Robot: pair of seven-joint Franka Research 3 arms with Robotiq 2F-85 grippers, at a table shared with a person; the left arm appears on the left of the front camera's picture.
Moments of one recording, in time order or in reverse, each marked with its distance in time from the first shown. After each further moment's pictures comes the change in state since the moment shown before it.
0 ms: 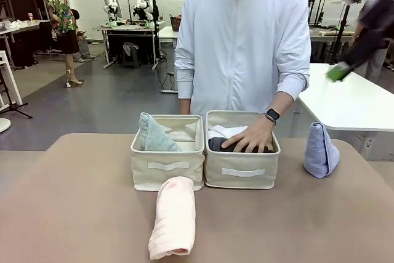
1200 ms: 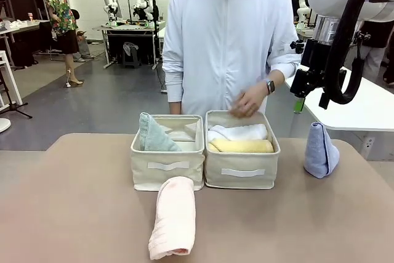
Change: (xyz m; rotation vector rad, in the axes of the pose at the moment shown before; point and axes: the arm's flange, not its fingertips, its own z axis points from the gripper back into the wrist) left arm 0.000 0.000 -0.002 -0.002 0.001 0.000; right arm 0.053 -0.046 -0.102 -0.217 0.382 -0.409
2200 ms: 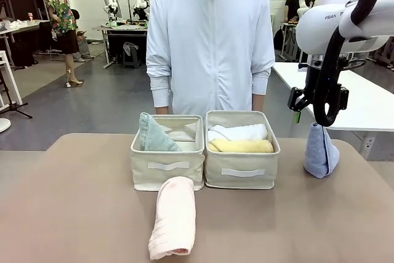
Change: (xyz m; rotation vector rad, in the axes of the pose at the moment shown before) left arm 0.000 0.000 0.000 0.000 0.000 0.000; right arm 0.035 -0.047 -0.064 -0.126 -0.016 -0.510
